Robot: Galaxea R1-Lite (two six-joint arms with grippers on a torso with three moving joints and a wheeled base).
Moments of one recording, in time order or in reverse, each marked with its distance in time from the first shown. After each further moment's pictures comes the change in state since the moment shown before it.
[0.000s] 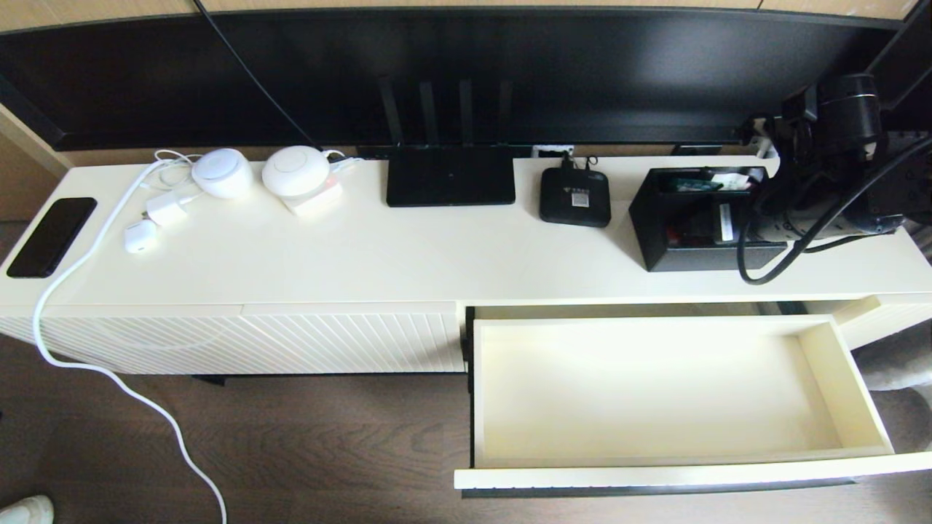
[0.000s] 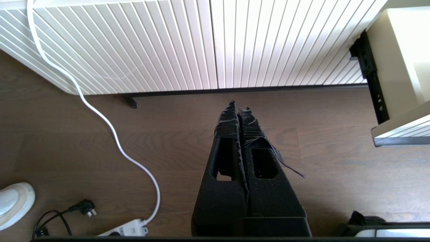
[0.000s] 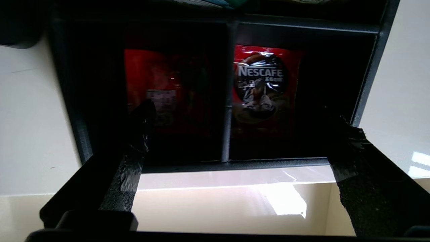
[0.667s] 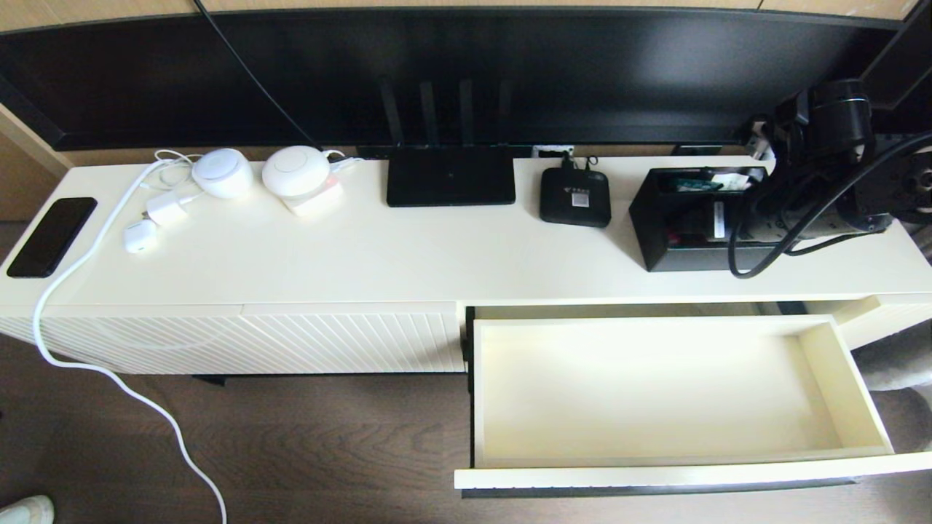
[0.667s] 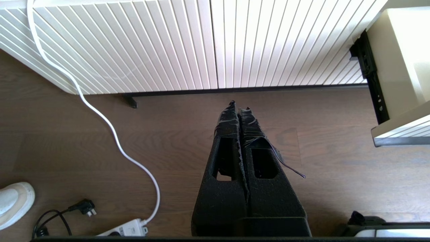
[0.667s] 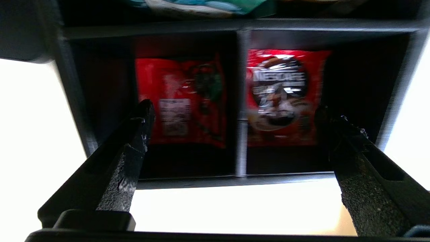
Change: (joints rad) left arm 0.000 0.000 0.000 0.000 0.000 0.000; right arm -0.015 0.035 -0.032 0.007 0.080 0.076
